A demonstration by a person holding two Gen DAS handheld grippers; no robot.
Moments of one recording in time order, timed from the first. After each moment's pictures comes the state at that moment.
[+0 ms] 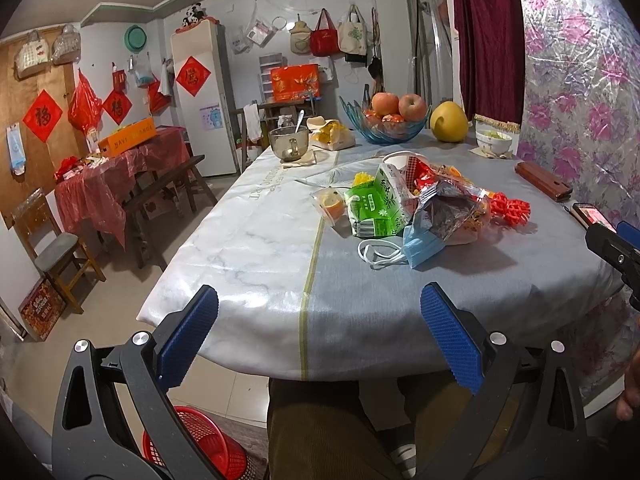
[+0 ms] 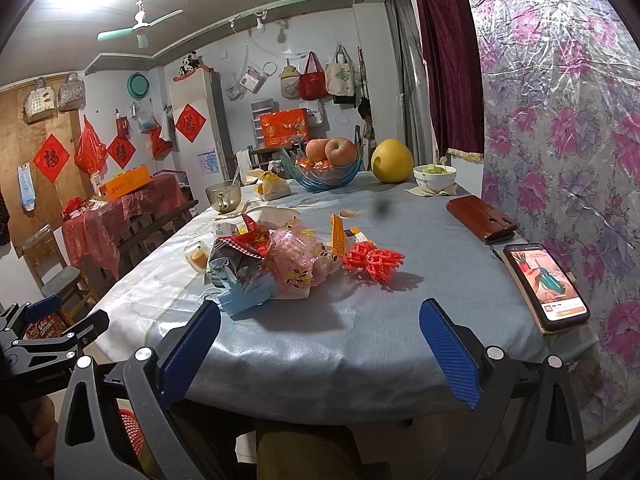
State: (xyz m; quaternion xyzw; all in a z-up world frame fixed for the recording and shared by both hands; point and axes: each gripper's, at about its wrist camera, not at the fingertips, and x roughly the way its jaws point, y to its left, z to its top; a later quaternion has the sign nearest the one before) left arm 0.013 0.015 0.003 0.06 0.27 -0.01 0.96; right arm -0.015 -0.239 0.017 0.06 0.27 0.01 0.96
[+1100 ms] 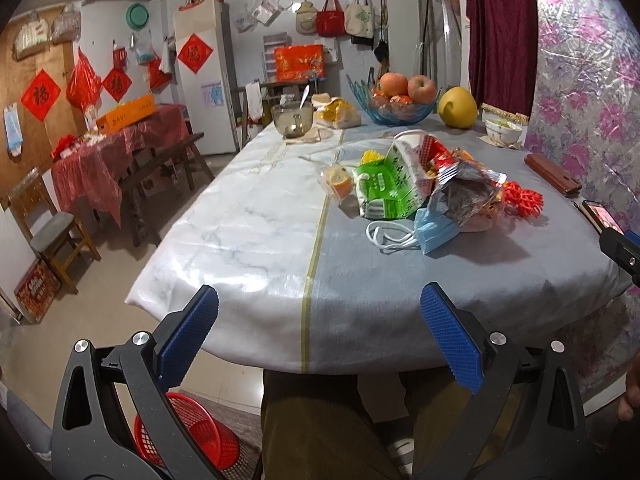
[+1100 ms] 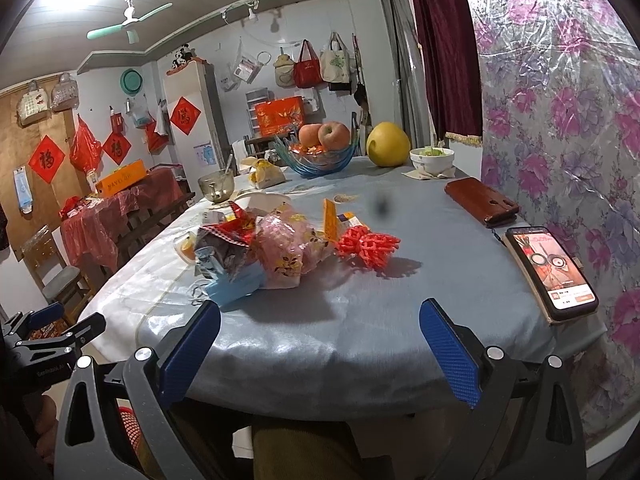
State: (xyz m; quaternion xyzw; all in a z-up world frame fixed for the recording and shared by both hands) left arm 0.034 0.029 -0.012 0.03 0.32 -0.01 0.95; right arm -0.005 -0.252 0.003 0.08 0.29 0.01 0.95
